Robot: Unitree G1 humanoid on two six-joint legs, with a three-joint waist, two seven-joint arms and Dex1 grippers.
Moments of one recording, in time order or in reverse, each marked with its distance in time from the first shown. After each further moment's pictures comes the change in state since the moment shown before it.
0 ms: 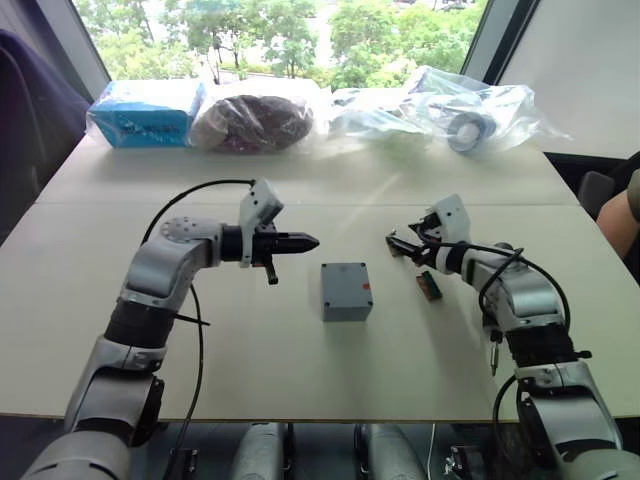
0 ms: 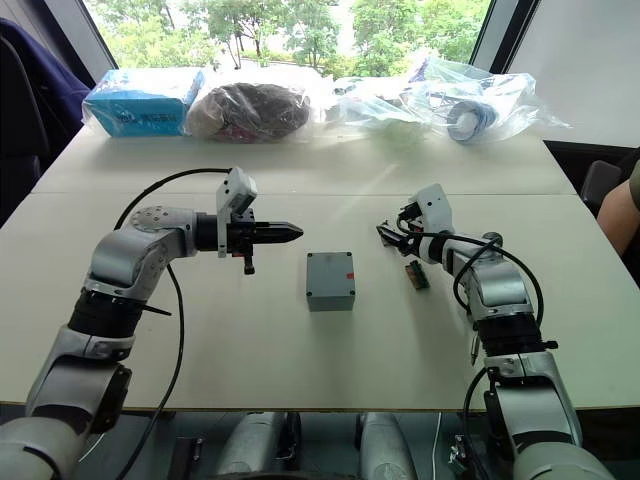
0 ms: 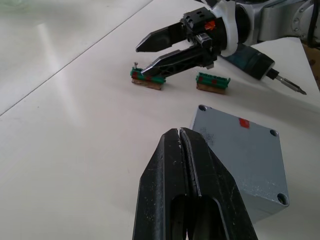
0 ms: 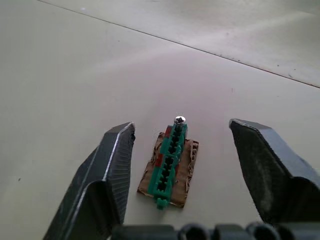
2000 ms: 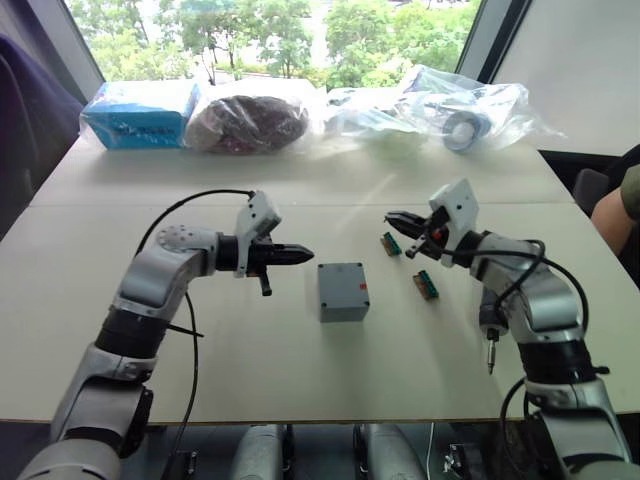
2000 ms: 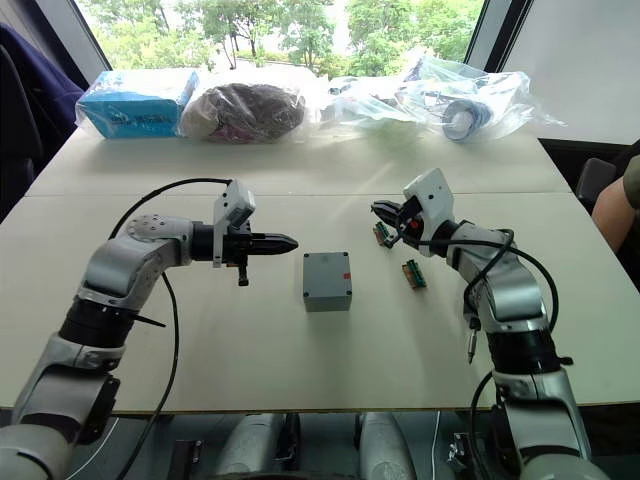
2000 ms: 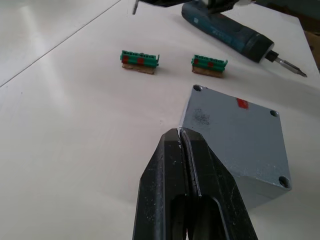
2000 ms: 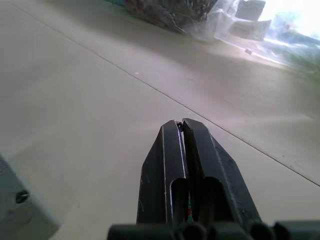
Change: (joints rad) left arm 0.053 0.092 -0.027 -0.076 -0.007 -0.007 -0.031; right arm 0.156 -0.040 -0.050 -0.435 0.066 0.024 0.140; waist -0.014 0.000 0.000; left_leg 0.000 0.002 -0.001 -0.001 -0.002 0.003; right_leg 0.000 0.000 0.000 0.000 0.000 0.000
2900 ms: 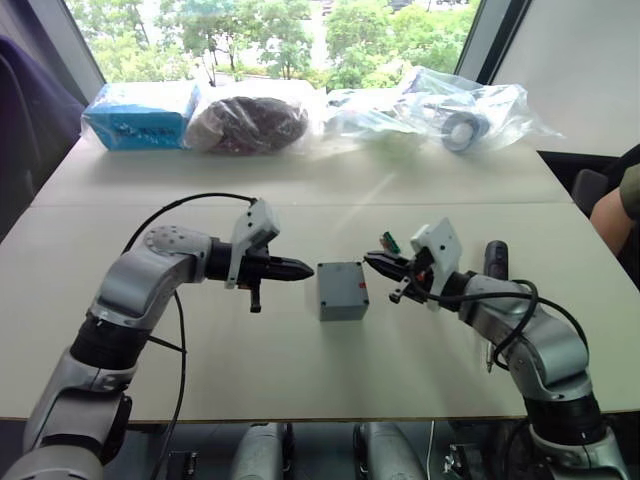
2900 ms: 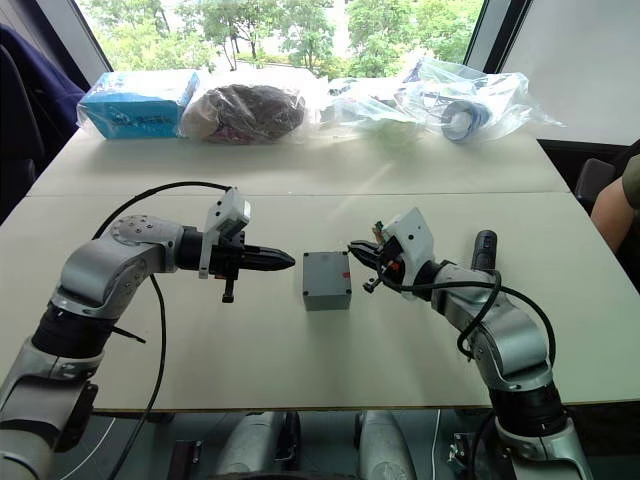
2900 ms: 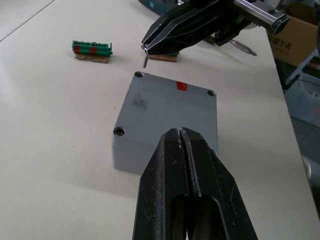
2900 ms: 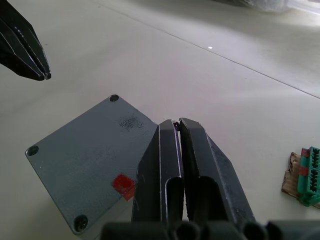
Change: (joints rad) left arm 0.027 0.058 -0.020 -0.117 -0.078 0.082 -0.039; right arm 0.155 0.029 0.053 -0.264 0.085 0.178 -0.102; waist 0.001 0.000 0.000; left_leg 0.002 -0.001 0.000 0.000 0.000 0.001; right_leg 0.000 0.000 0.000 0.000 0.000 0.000
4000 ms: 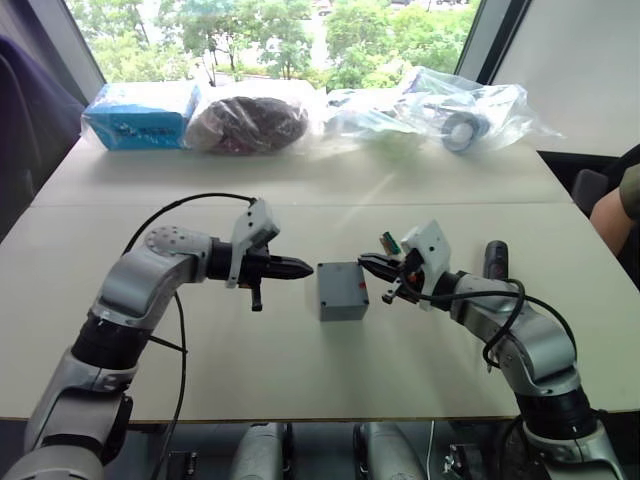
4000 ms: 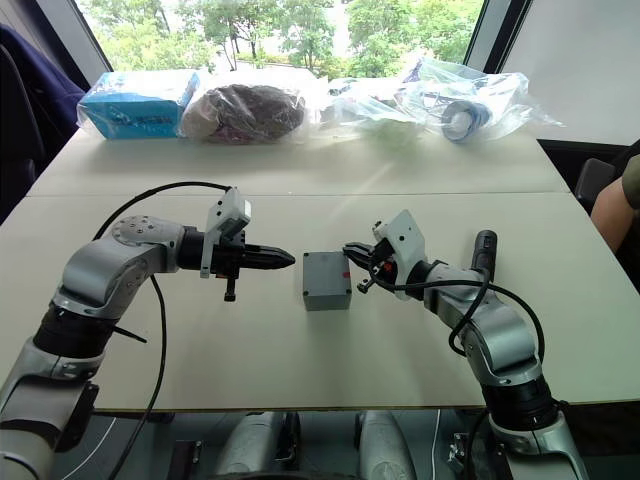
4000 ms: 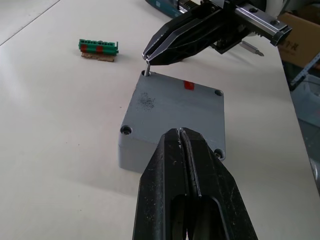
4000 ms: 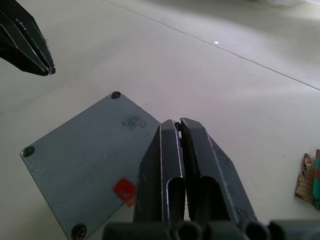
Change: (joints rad) left arm 0.001 -0.004 -0.003 0.004 0.003 -0.005 0.020; right arm -0.020 0.011 0.039 0.040 -0.020 -0.018 0.000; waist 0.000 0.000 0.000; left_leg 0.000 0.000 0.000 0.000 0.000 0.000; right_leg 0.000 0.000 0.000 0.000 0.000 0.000
